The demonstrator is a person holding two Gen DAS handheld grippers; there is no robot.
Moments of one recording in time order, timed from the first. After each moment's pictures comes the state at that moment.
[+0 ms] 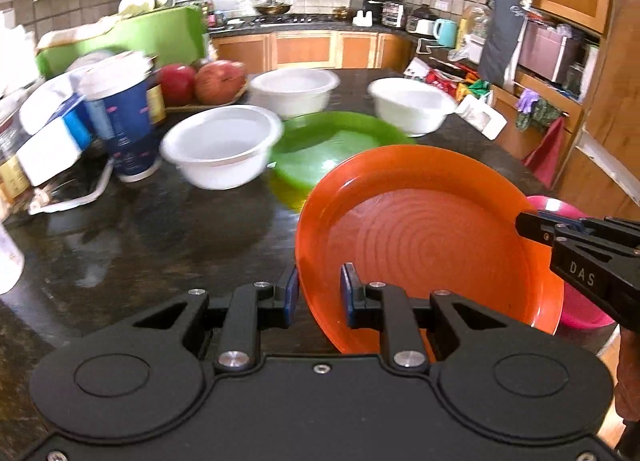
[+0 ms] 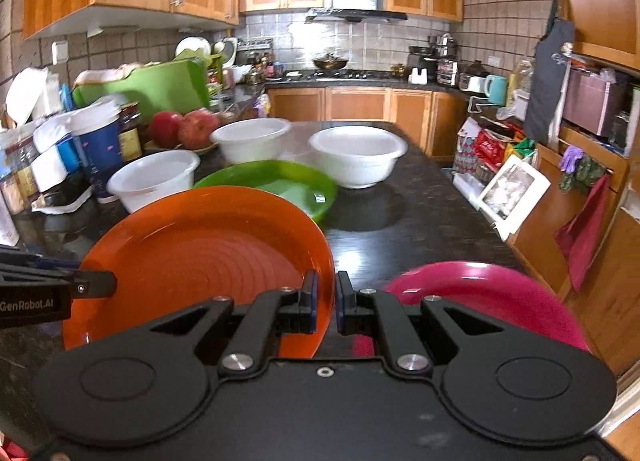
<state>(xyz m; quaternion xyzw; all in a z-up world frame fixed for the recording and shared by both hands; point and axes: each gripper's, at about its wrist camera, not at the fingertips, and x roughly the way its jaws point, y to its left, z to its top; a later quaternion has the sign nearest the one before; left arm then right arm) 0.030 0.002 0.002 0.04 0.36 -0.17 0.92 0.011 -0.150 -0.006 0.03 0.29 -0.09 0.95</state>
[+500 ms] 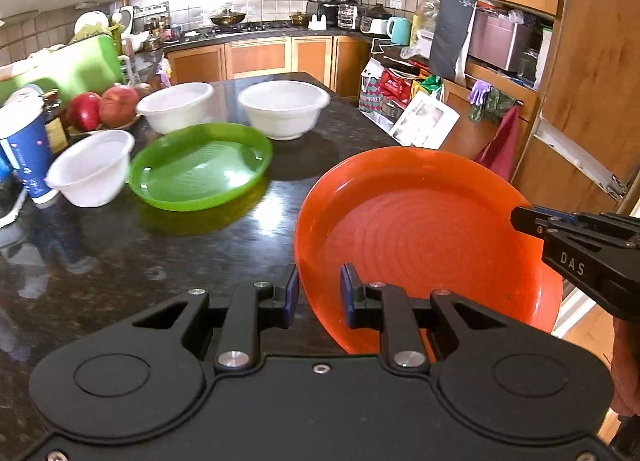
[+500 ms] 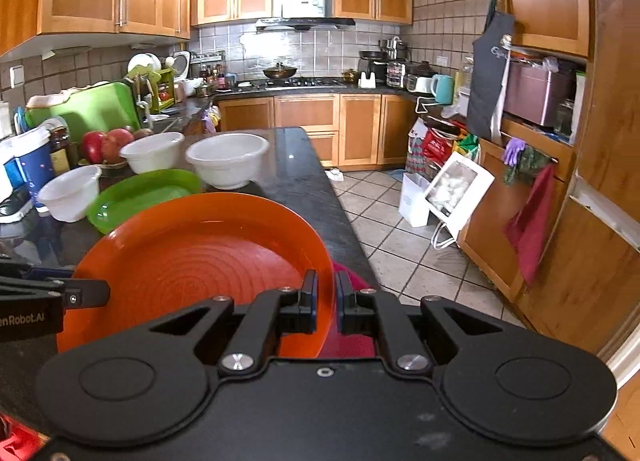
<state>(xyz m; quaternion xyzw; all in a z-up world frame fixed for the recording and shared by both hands) 0.006 -0.118 -0.002 0.05 0.35 -0.20 0.91 -0.055 -0.276 -0.006 0.03 0.28 -0.14 0.95</state>
